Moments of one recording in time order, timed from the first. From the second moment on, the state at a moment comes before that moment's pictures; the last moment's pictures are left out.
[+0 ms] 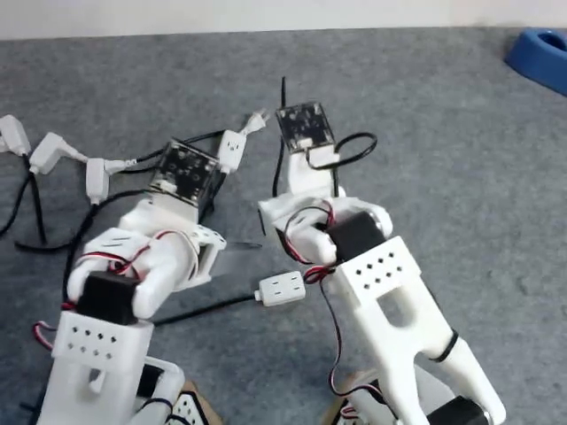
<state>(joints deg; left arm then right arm) 7.5 -60.4 48.3 66.8 -7.3 -36.3 -31.8 25.3 61.2 -8.9</state>
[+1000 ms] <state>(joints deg) 8.9 -60.4 51.2 62.9 -7.6 -42.1 -20.2 7.5 76.4 -11.3</state>
